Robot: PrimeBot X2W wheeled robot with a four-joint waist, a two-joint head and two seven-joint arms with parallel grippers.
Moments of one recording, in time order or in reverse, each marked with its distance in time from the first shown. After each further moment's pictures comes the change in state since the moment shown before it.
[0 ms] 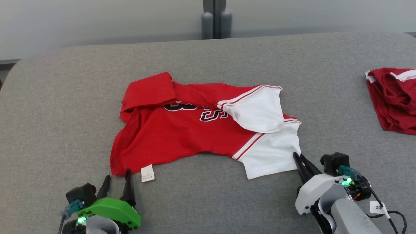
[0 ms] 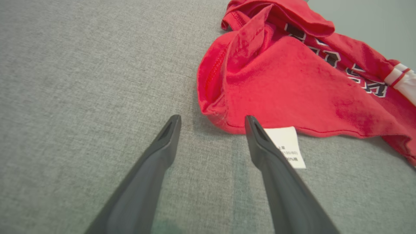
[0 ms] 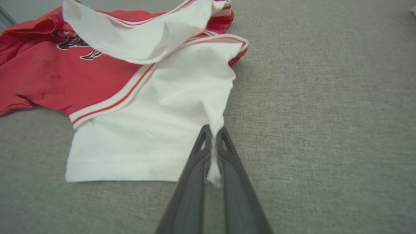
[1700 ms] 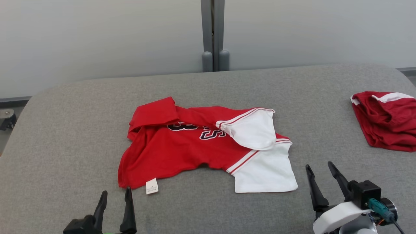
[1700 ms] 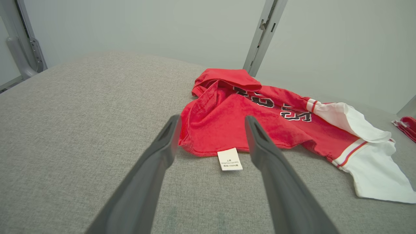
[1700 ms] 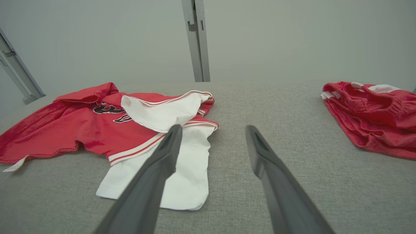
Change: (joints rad) left arm 0.310 -0.010 0.024 -0.439 0.154 0.024 -0.026; right arm 0.285 -0.001 -0.103 -0.386 -0.046 0.001 -0.065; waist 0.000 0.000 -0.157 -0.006
